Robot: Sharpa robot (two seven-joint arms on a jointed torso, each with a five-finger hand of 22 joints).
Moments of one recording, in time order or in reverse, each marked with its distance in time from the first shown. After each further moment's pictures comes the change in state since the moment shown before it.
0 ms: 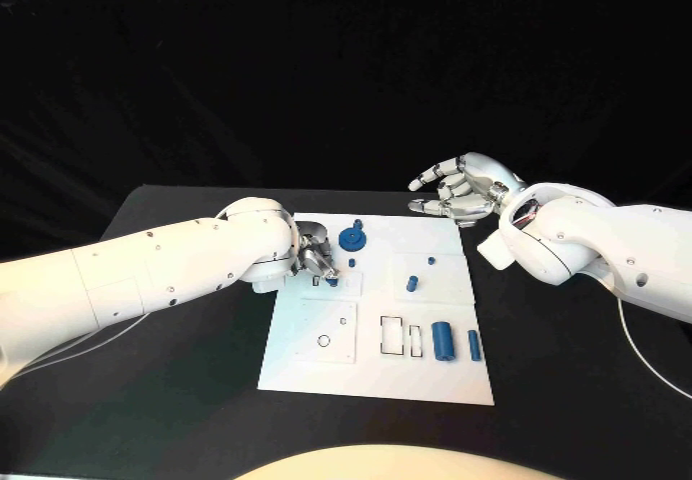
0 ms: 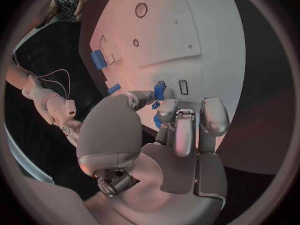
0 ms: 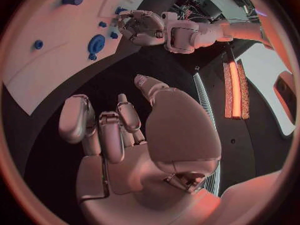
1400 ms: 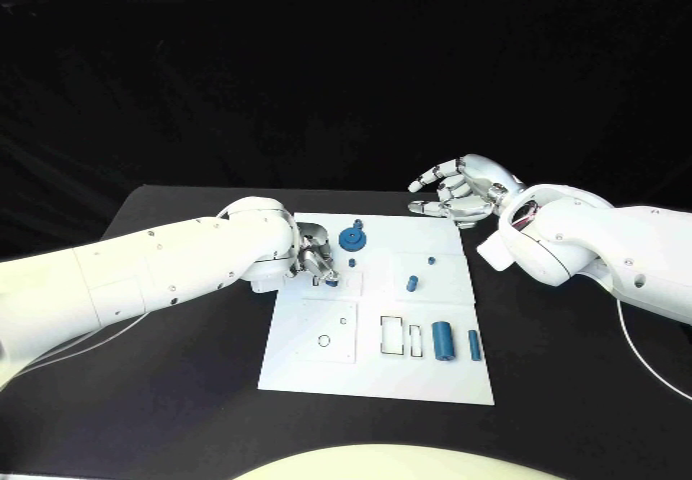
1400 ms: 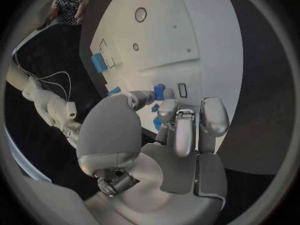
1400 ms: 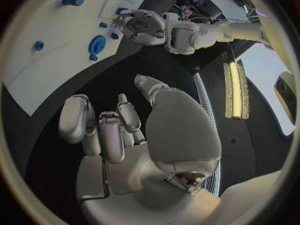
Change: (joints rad) left arm 0.001 0.006 0.000 -0.009 -0.002 0.037 0.002; left_hand -0.008 -0.001 -0.003 -0.003 0.004 0.001 0.002 -0.001 0.006 0.000 0.000 0.000 -0.002 0.000 0.000 0.000 0.000 0.000 0.007 0.000 0.000 0.005; right arm -0.005 0.003 0.000 -0.005 -0.001 0.000 0.000; right_hand 0.000 0.000 0.000 0.000 0.006 0.000 0.000 0.000 0.001 0.000 0.000 0.000 0.000 0.000 0.000 0.000 -0.001 0.000 0.000 0.000 0.000 0.001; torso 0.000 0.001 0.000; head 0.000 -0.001
